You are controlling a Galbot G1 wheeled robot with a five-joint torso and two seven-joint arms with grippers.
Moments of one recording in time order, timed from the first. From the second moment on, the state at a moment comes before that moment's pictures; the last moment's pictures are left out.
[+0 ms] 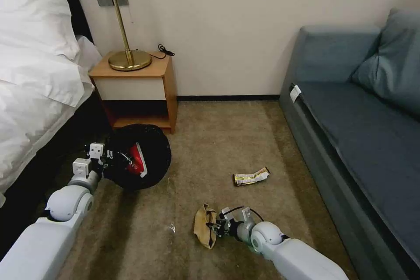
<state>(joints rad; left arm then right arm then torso) 1.10 -0.93 -0.46 -1.59 -0.42 0.19 -0.07 -0.86 1.15 -0.37 1.18 0.78 -0.29 -0.22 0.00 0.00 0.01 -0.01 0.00</state>
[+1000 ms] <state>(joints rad) 1.08 -0.93 -0.46 -1.58 -0.43 0.19 -0.06 -0.86 1.11 -0.24 1.32 0.79 -0.30 -0.22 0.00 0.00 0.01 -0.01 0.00</state>
